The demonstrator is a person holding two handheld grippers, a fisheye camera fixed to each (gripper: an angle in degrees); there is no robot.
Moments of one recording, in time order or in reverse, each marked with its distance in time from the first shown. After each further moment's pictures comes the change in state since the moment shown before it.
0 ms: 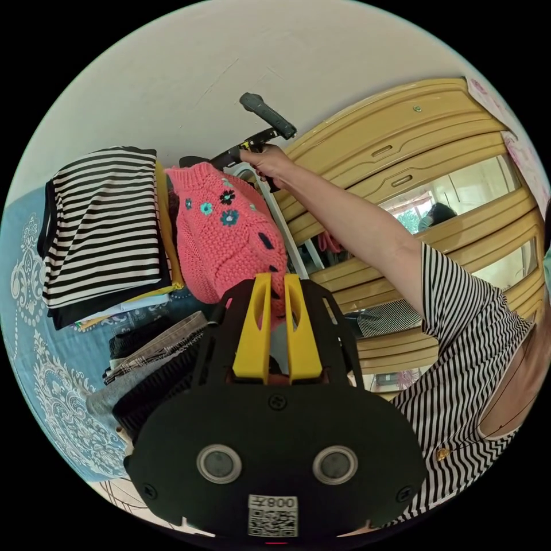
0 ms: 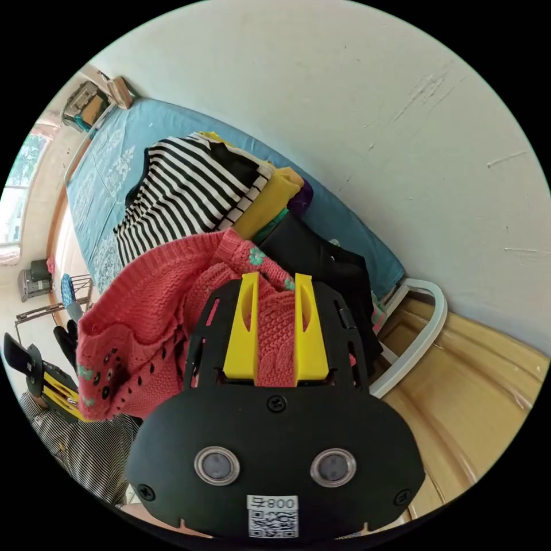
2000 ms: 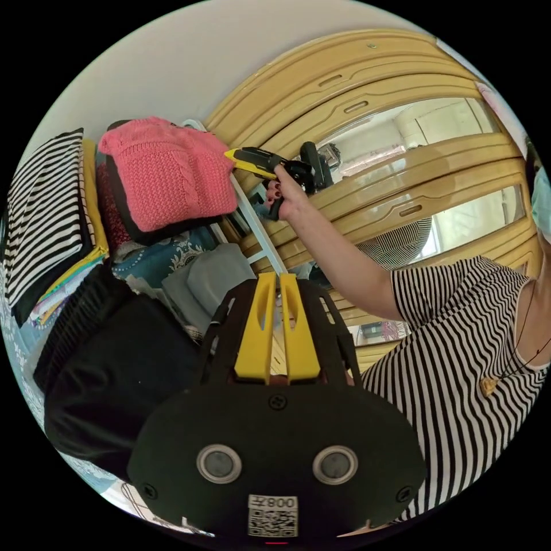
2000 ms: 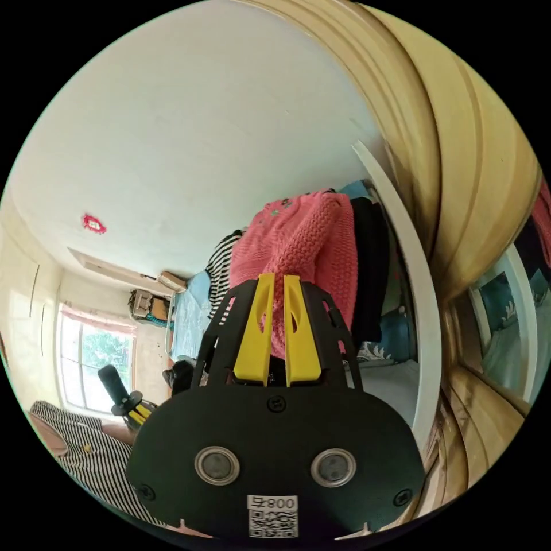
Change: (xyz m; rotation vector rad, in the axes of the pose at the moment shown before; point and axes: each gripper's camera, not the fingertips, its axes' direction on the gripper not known) left arm 0.049 0.024 0.135 -0.178 0.096 0.128; right arm 0.062 0.477 0.067 0.699 -0.616 0.689
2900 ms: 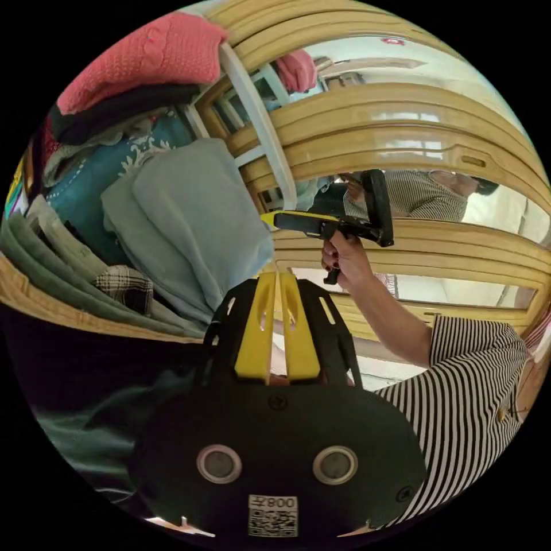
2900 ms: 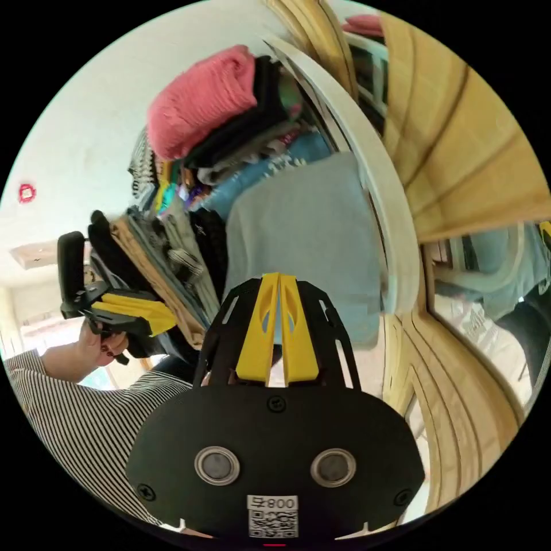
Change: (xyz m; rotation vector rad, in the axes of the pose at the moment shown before) left arm -0.027 -0.041 0.230 -0.417 0.113 -0.078; right arm 0.013 0.212 -0.009 -0.316 0.318 0.195
